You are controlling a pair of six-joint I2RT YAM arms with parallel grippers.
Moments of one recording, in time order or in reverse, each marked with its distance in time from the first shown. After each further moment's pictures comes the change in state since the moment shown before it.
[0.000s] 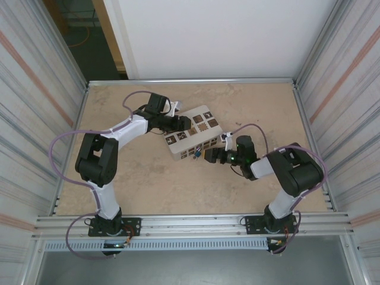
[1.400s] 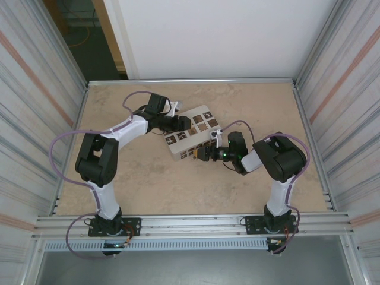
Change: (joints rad) left arm -0.002 -0.002 -0.009 0.015 -0.004 -0.014; right arm 0.041 0.198 0.130 0.127 -0.128 0.011
